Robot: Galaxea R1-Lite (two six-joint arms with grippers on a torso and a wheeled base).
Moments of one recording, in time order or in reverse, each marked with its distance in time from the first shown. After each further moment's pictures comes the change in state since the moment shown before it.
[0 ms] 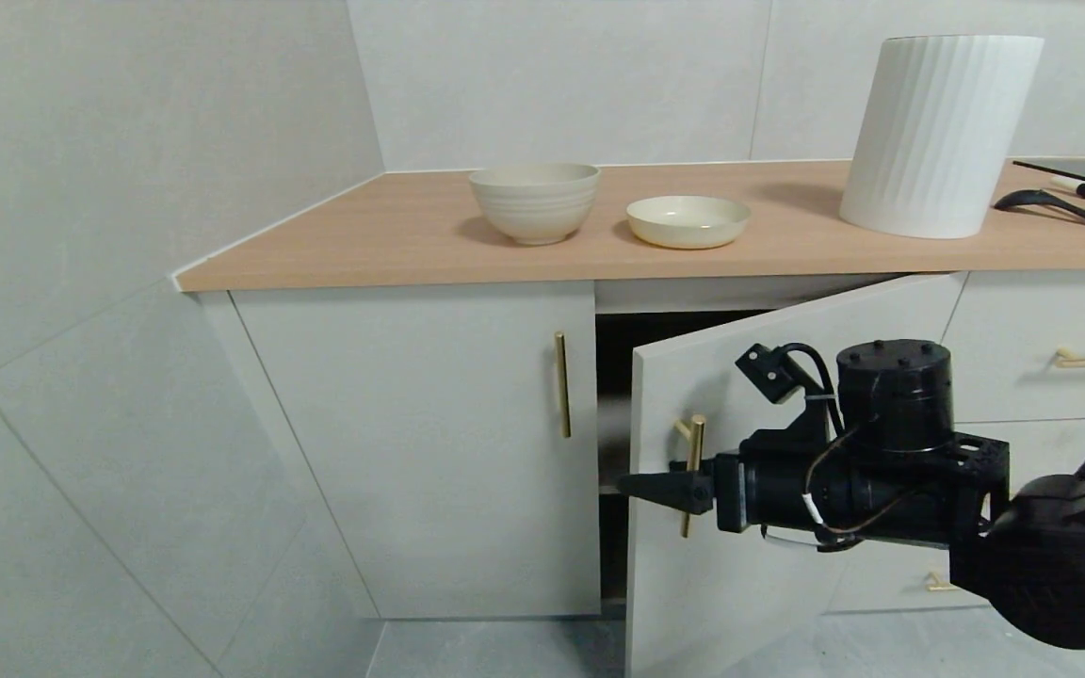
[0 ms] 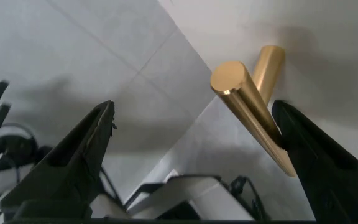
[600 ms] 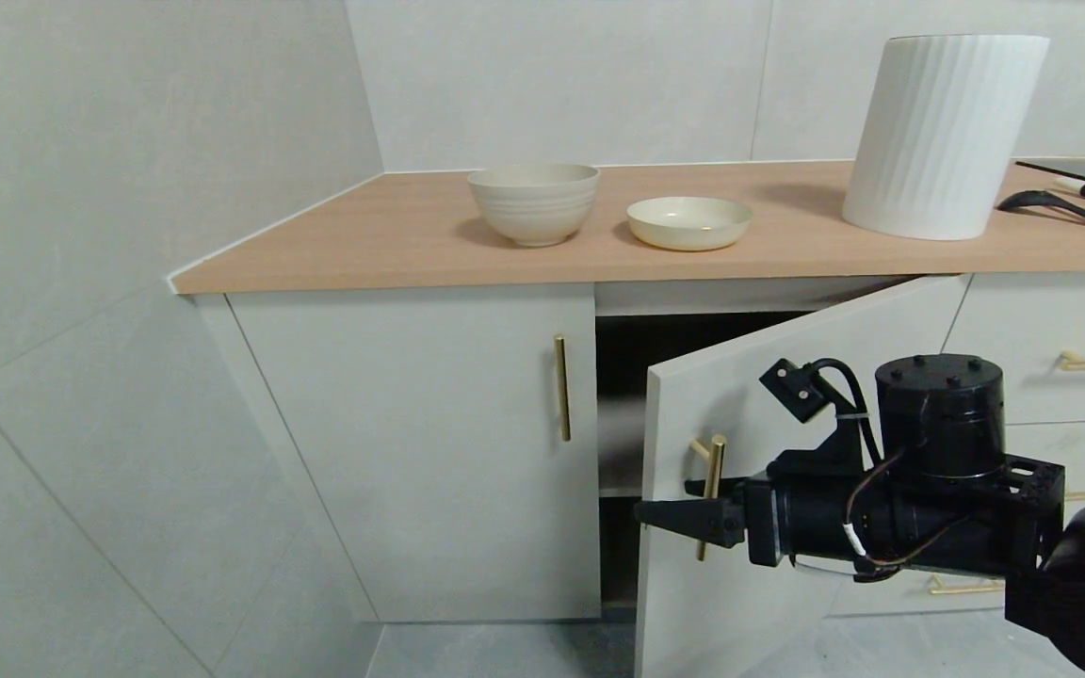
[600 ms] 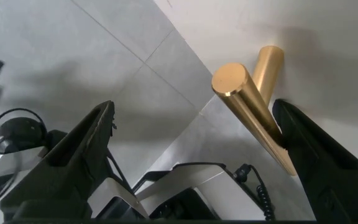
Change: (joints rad) left arm 0.000 0.005 -0.078 0.021 -0.113 0.014; right arm 0.009 -0.065 0.084 -0.007 0.023 -0.003
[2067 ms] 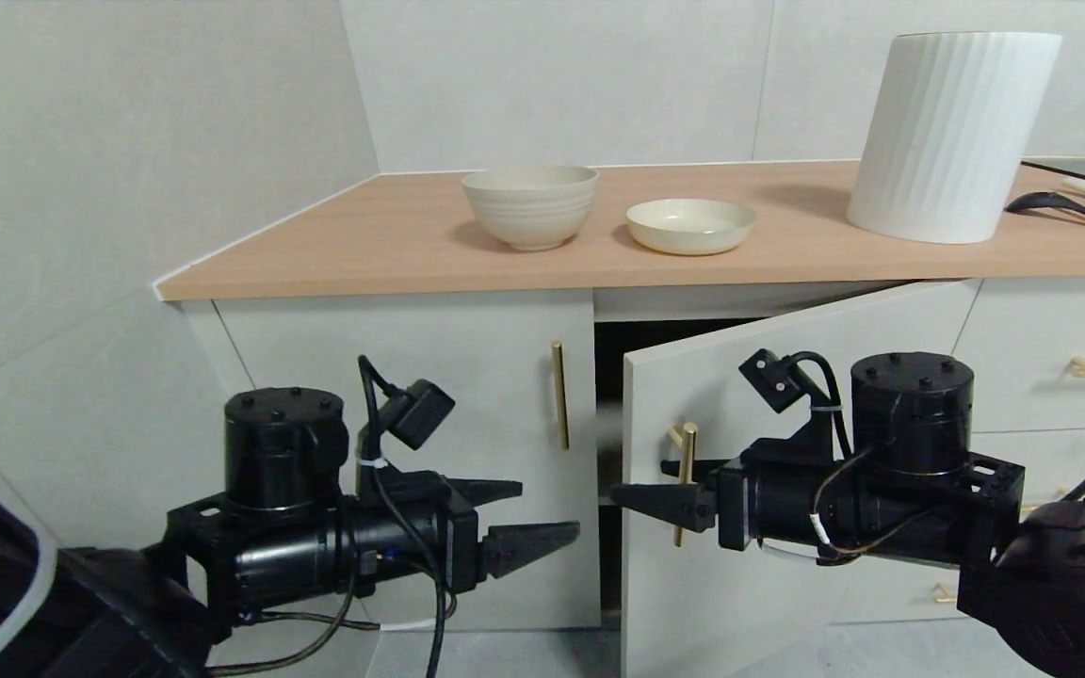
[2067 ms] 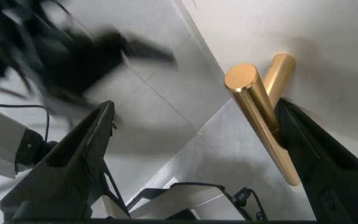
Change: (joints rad) left arm -0.484 1.788 -0.434 -0.923 -0.488 -0.274; right arm 0.015 0.082 -0.034 -0.123 0.001 0.004
